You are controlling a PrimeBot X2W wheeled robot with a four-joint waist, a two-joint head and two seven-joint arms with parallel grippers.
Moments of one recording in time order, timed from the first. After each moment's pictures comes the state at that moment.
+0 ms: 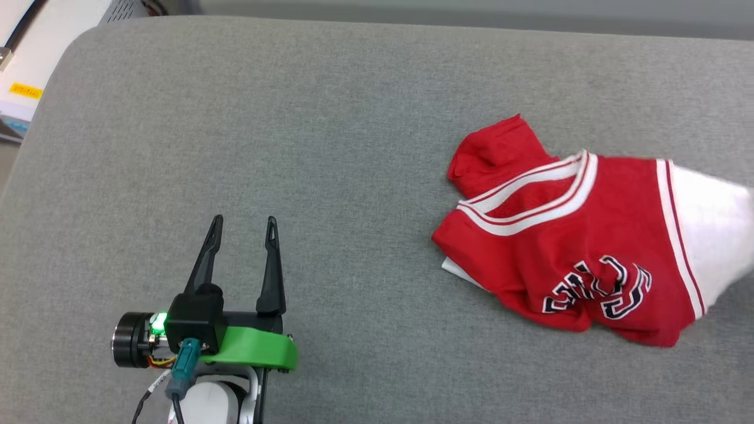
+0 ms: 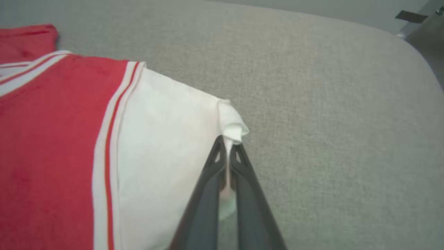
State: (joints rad) left arm -0.07 0.05 -0.11 -0.02 -0.04 0.05 -0.26; right arm -0.49 -0.83 0.56 0.56 0.92 0.13 -0.04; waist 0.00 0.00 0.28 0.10
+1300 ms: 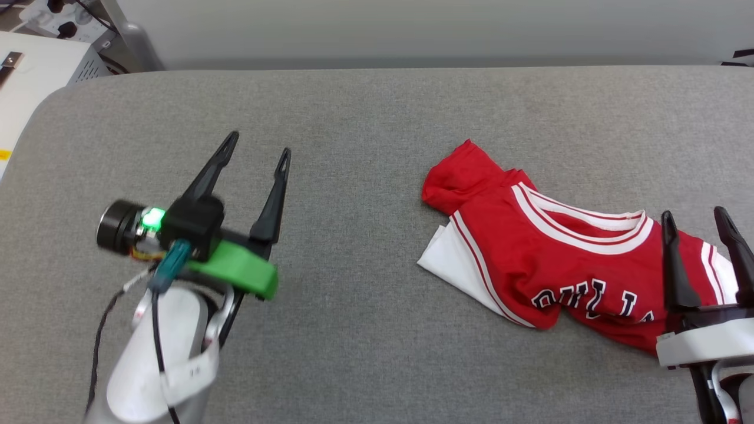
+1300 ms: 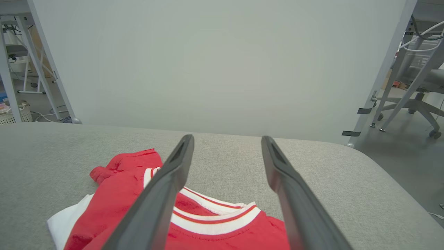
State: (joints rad) left arm -0.35 0.23 -0.20 0.13 -0.10 -0.12 -0.24; right arm -0.04 -0.21 -0.08 -0.04 0.20 0.13 -0.24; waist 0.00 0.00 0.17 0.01
